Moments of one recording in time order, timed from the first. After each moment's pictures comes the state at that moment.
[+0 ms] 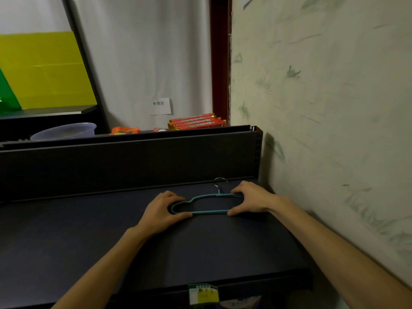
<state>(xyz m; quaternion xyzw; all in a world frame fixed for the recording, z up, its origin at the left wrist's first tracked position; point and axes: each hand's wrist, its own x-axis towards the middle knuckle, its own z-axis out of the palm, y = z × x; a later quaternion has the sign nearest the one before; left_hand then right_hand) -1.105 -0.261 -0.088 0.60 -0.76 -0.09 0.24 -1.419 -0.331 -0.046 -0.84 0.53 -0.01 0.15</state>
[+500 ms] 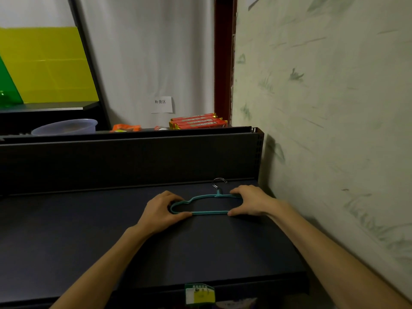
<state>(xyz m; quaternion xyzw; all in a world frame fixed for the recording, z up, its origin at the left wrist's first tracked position) -1.109 -0.261 -0.089 0.62 -0.75 -0.09 0.24 -1.415 -0.325 -0.045 -0.83 0.53 -0.01 0.14</state>
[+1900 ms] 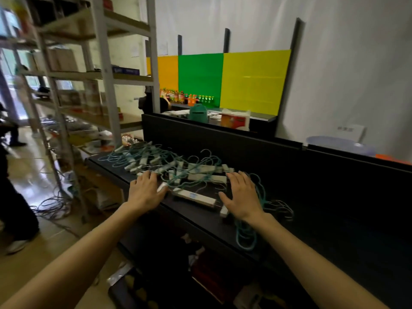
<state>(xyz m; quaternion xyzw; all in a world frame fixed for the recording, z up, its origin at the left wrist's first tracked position) -0.329 0.127 -0.051 0.92 -0.35 0.11 0.14 -0.550 -0.085 -0.055 -0.94 0.23 -0.26 0.06</state>
